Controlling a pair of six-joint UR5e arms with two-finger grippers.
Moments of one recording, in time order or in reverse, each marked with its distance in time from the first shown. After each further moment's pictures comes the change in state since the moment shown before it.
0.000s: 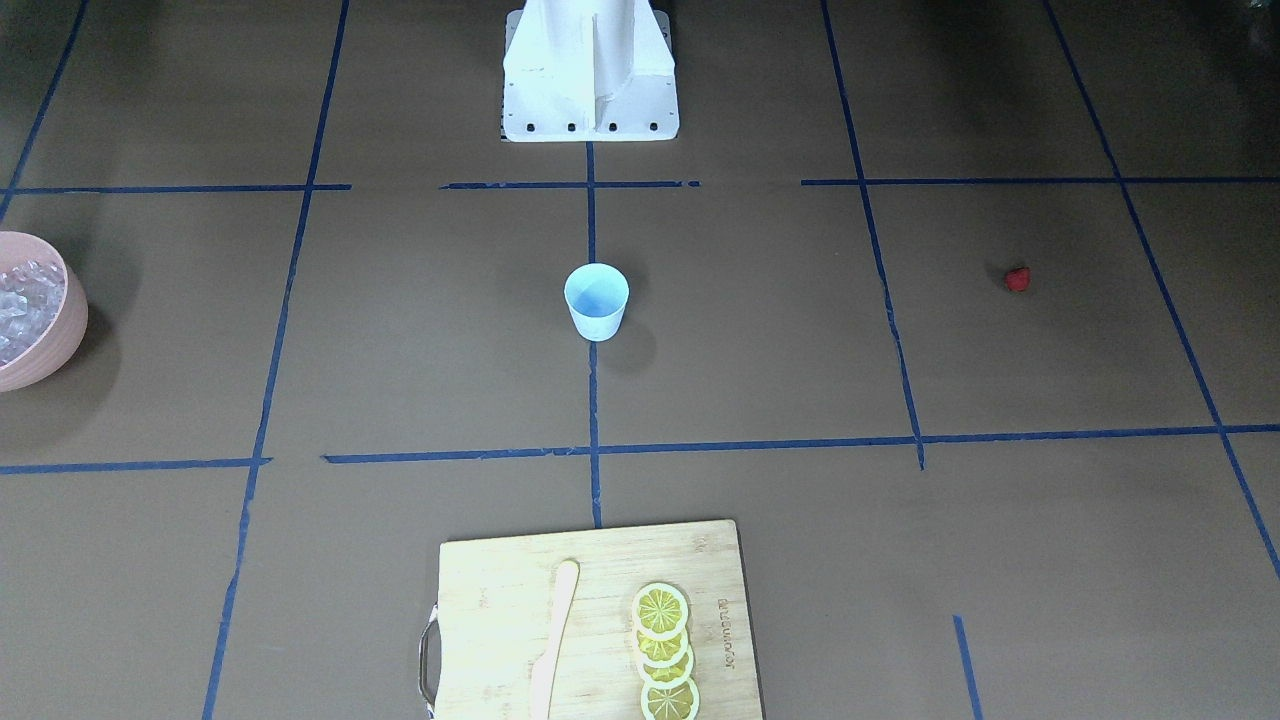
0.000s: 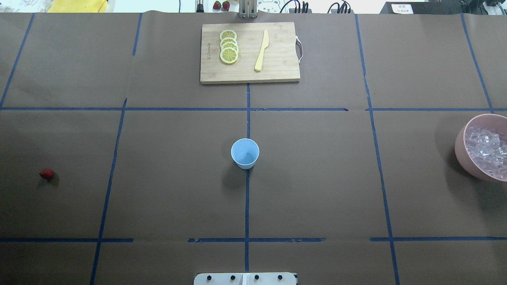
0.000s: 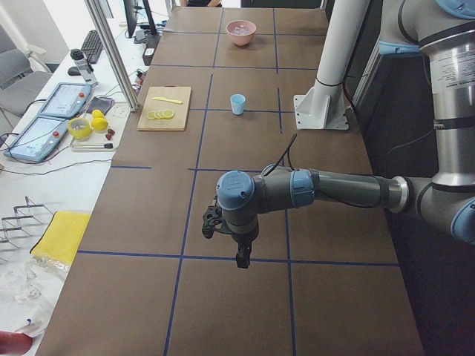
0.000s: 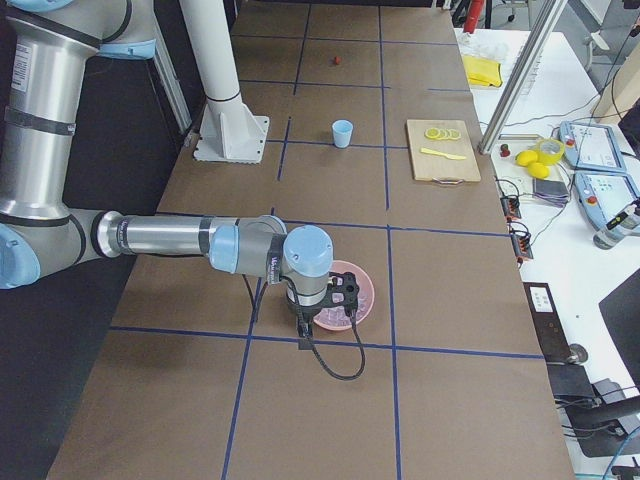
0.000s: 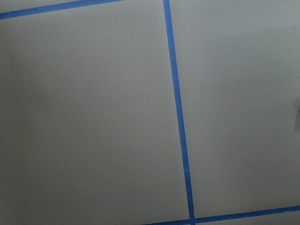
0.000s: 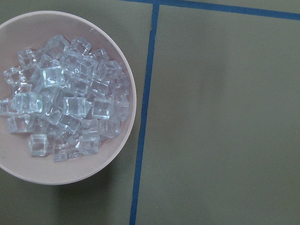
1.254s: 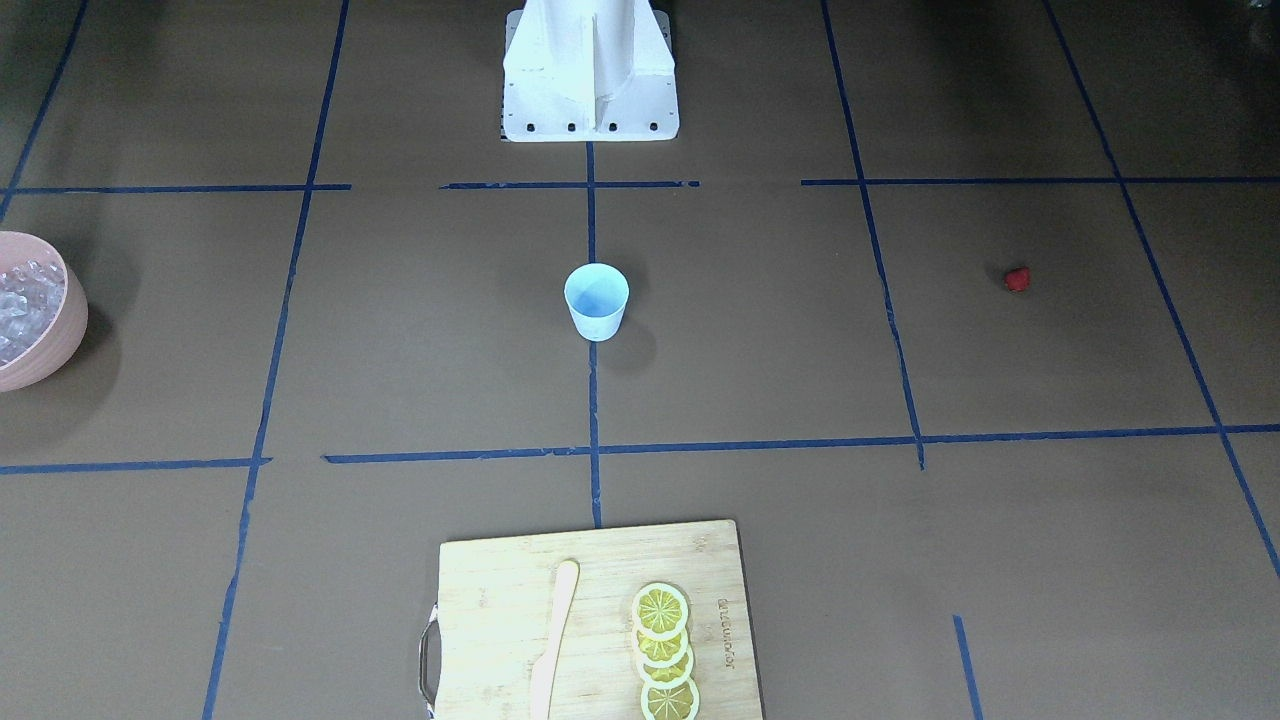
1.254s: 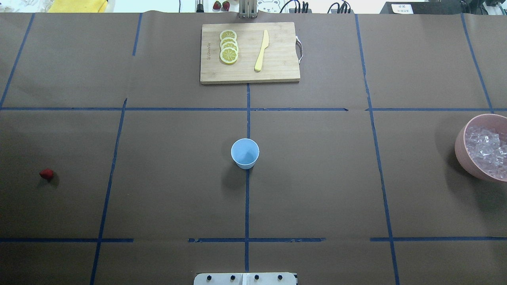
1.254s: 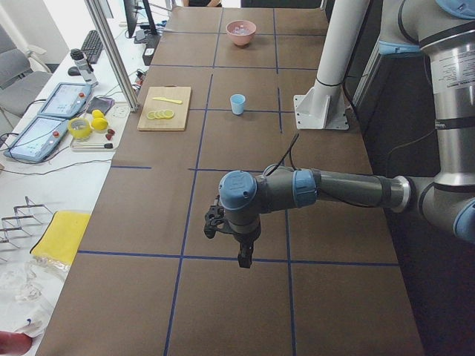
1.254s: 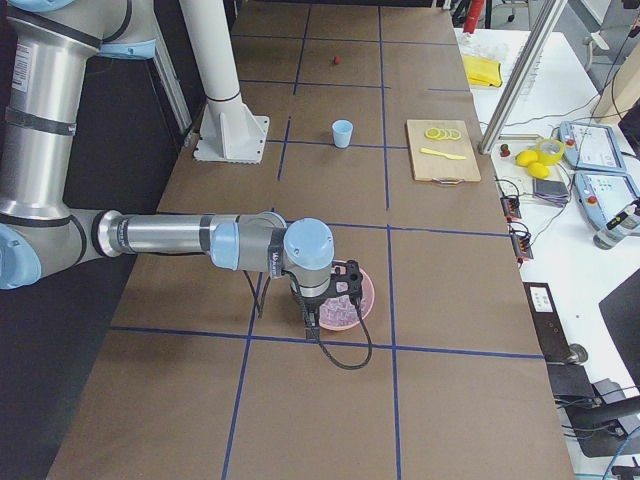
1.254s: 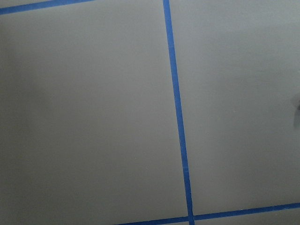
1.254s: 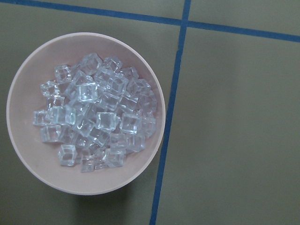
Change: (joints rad) left arm -0.001 0.013 -0.012 0.002 -0.002 0.002; right arm -0.013 -0.001 0.016 0.062 0.066 0.009
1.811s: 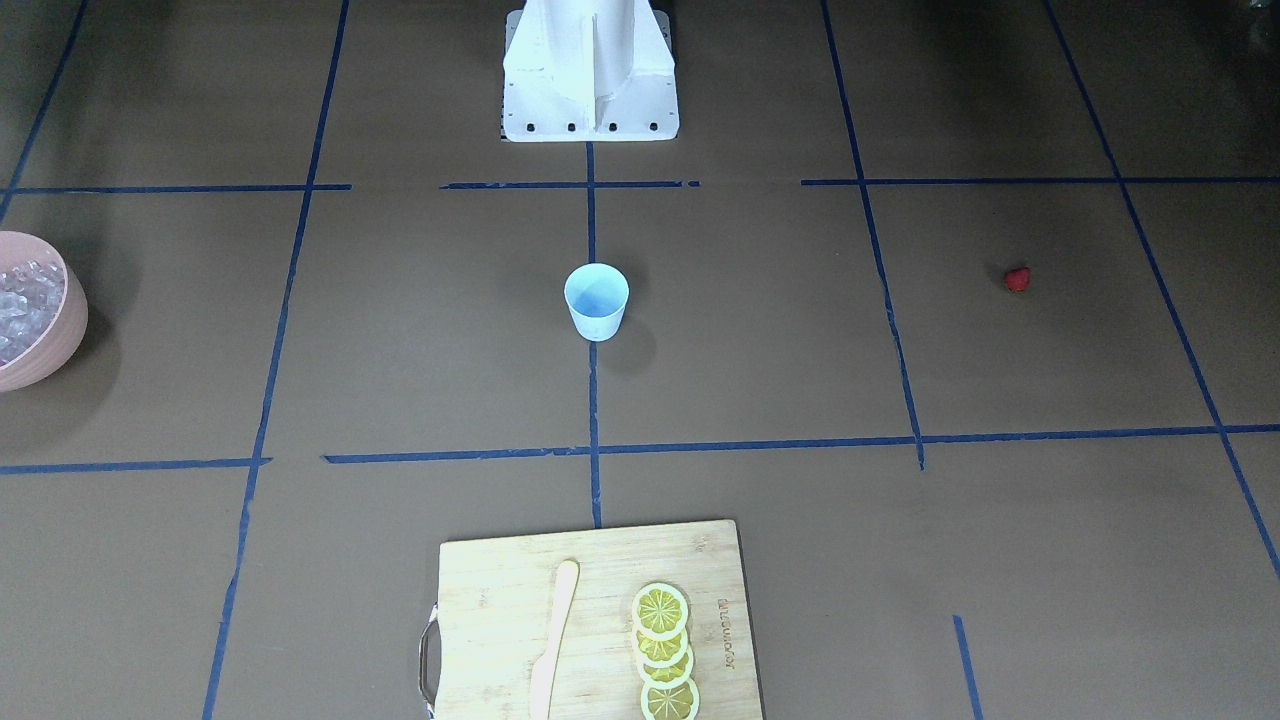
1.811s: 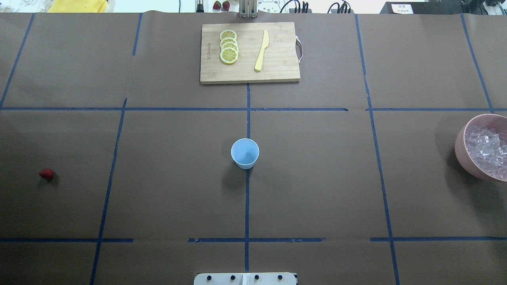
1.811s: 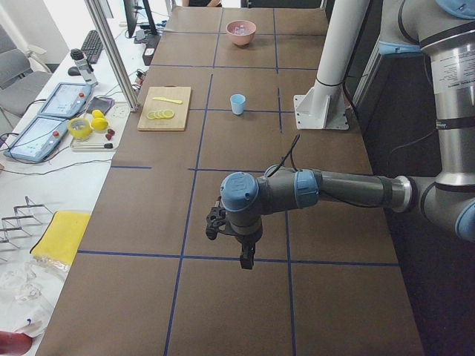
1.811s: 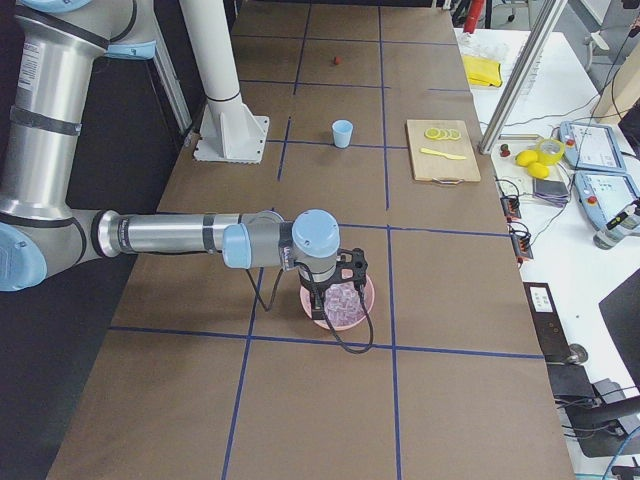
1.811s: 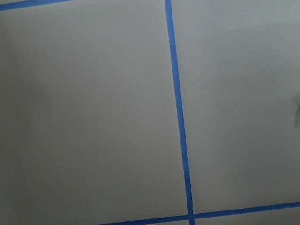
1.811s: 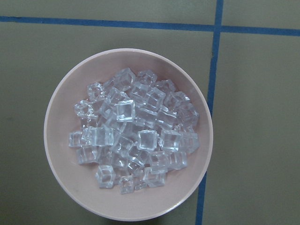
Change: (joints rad) left arm -0.002 0.011 -0.004 0.000 0.000 0.000; right arm -0.109 -0.005 0.000 0.135 0.051 0.249
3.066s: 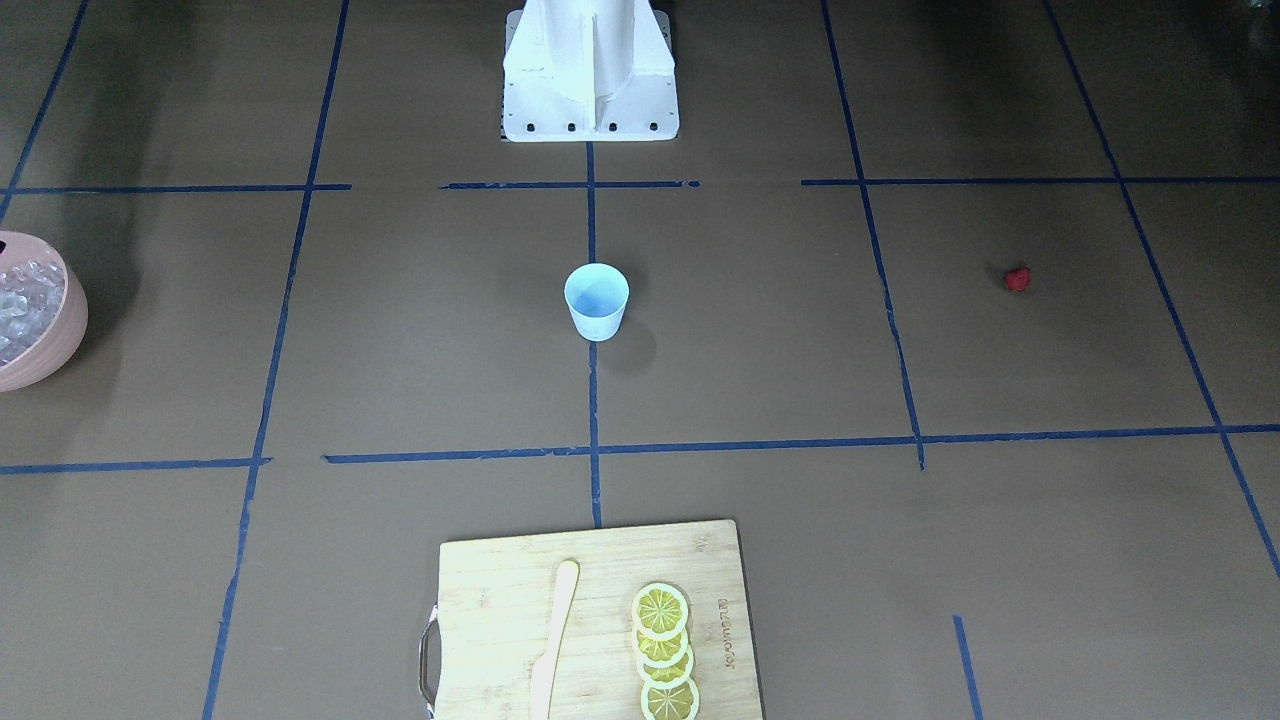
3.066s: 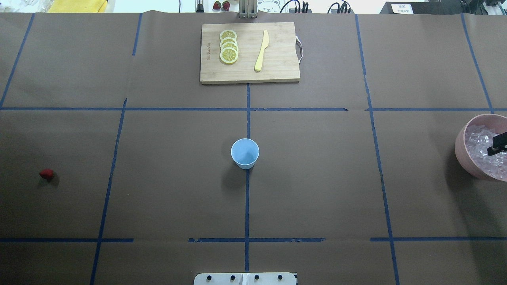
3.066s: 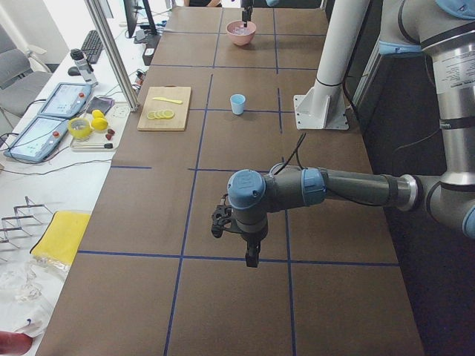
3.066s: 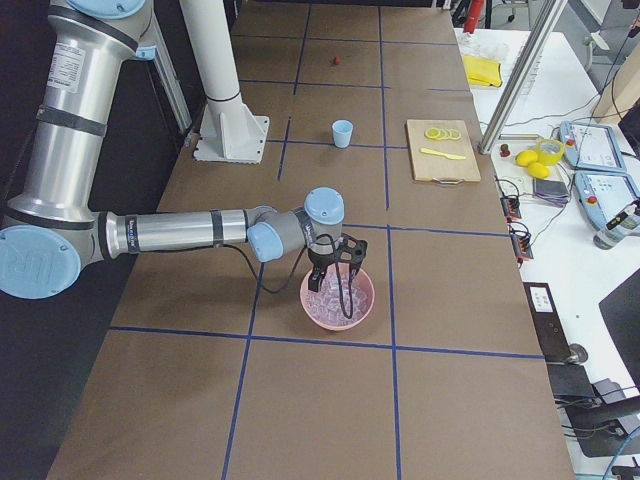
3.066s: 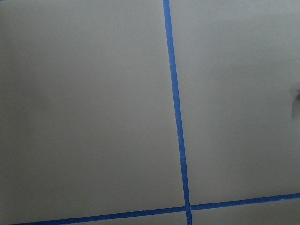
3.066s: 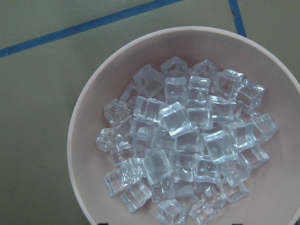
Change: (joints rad) left arm 0.000 0.029 -0.035 0.004 0.000 -0.001; right arm -0.318 0.005 -0.008 0.280 -0.158 0.797
